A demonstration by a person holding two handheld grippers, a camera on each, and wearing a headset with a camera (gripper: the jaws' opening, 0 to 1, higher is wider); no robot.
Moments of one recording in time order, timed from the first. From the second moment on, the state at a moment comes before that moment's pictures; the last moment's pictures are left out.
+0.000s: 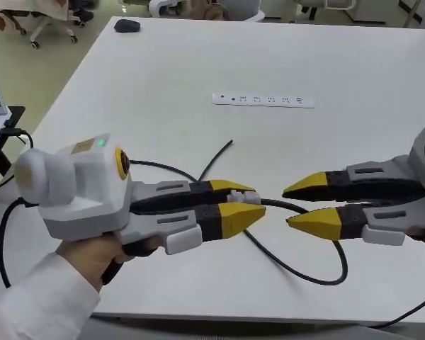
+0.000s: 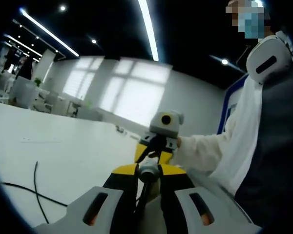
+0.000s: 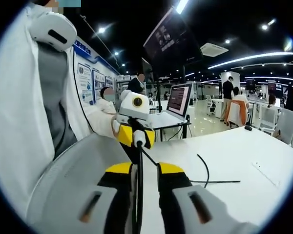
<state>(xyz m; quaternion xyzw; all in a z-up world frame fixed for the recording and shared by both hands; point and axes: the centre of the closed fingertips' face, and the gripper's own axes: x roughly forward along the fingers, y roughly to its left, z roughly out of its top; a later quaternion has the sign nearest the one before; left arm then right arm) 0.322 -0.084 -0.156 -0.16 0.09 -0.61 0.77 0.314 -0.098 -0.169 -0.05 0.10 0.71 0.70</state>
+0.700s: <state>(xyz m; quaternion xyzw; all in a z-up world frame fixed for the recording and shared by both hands) 0.324 -0.084 -0.154 -0.18 0.09 -0.61 0.77 0.309 -0.084 -0.156 -0.04 0.08 0.72 0.69</state>
